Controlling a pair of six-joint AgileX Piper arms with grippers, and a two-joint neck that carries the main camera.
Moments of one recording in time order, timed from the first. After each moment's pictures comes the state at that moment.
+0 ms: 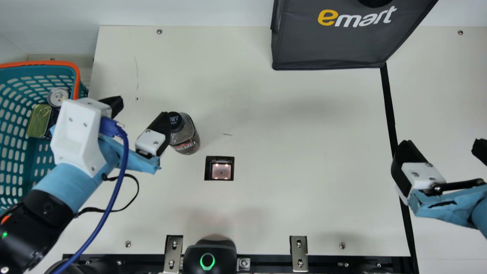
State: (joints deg) left arm -36.5 54.3 -41.1 31.6 26.0 -37.1; right arm 0.7 42.6 -69.8 -0.9 69.5 -2.2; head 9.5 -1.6
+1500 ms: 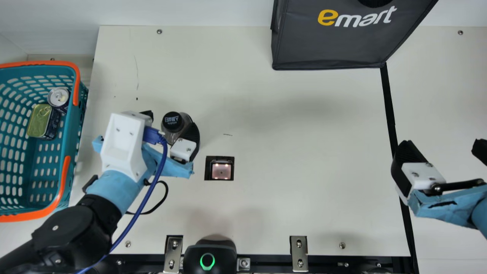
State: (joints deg) left arm -50.9 62.7 -37.8 59.2 31.4 -76.5; right arm 0.7 42.6 -69.8 -0.9 69.5 -2.2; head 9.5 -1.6
